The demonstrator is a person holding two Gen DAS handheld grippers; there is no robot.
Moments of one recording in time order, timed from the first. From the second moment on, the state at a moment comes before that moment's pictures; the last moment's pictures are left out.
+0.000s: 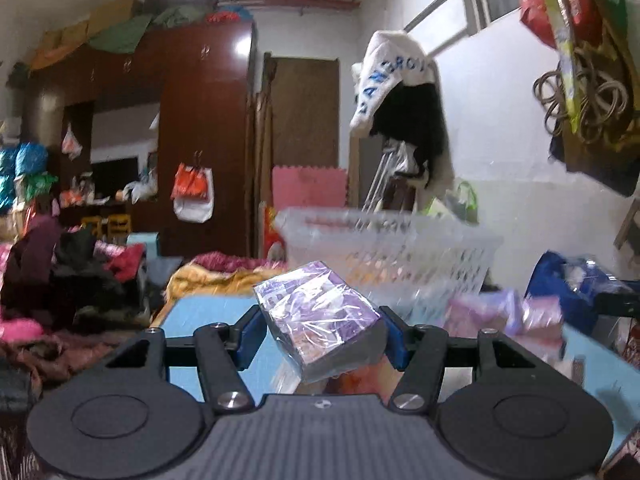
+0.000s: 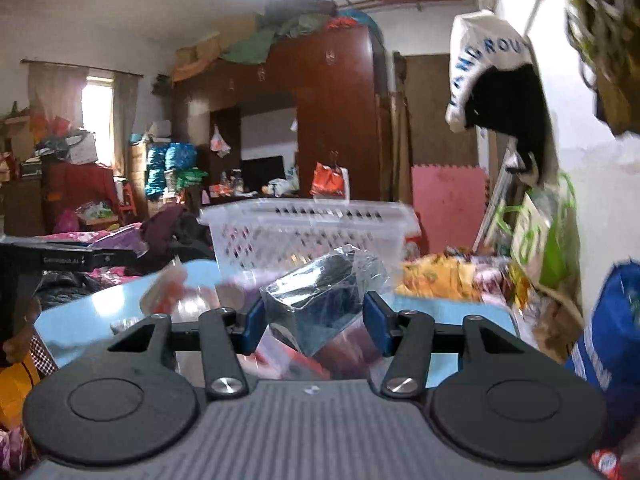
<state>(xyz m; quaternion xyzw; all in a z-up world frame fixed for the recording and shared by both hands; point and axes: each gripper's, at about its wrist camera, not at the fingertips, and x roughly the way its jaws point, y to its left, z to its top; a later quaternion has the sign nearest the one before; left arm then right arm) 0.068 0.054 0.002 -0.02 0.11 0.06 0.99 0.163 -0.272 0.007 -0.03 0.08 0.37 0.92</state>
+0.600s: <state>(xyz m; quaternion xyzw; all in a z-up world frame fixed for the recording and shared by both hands) 0.269 0.052 0.056 -0.05 0.24 0.06 0.97 0.289 -0.166 0.064 -0.13 0.10 0.36 0.92</state>
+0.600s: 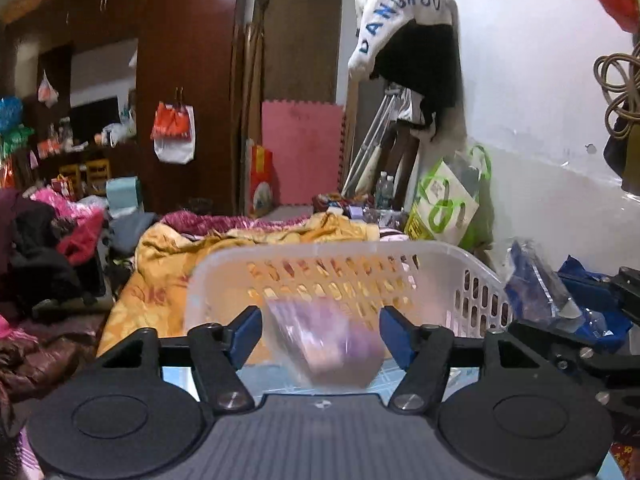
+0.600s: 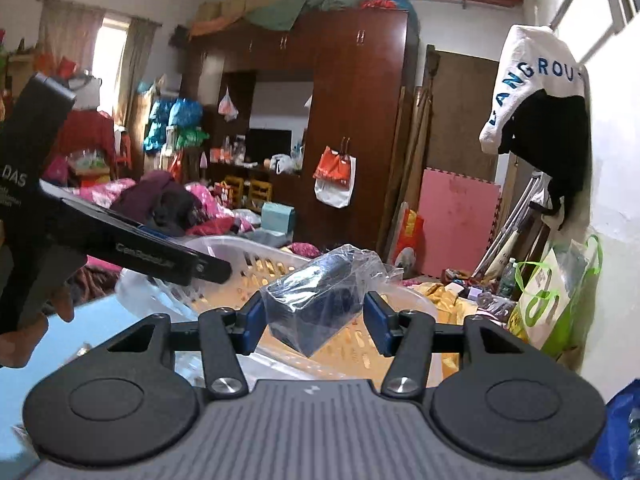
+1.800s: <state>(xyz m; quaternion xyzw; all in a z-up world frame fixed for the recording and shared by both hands) 0.088 0.005 -0.057 0.03 0.27 0.07 0.96 0.164 -0.255 -0.052 0.01 0.18 0.44 0.88</state>
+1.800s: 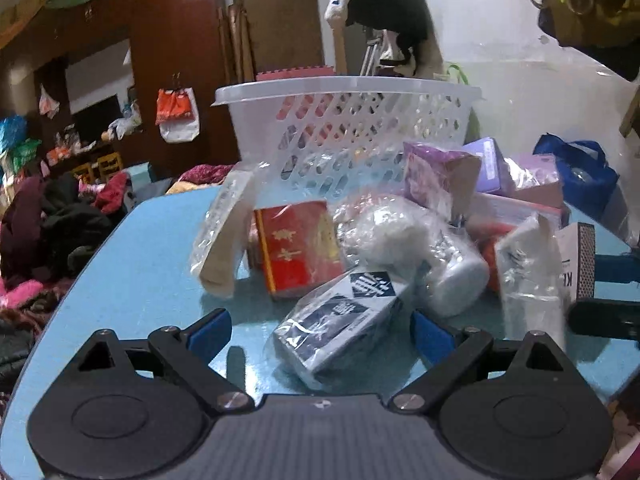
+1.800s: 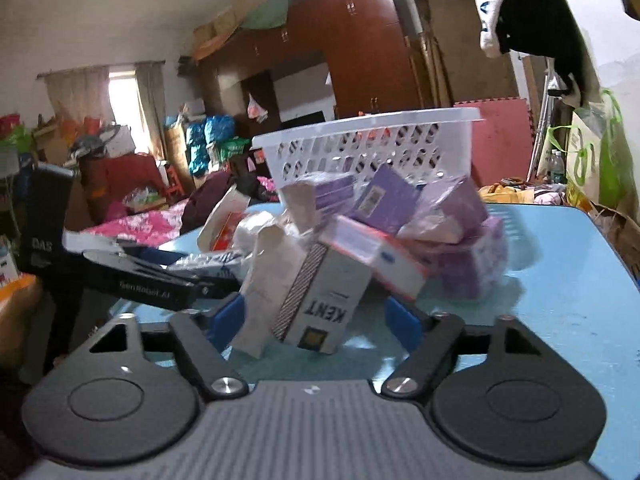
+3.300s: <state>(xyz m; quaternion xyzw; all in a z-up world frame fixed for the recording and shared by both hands) 0.072 0.022 0.010 0.01 0.12 0.00 0.99 0.169 -0.272 0.006 0.00 0.10 0.43 0.90</state>
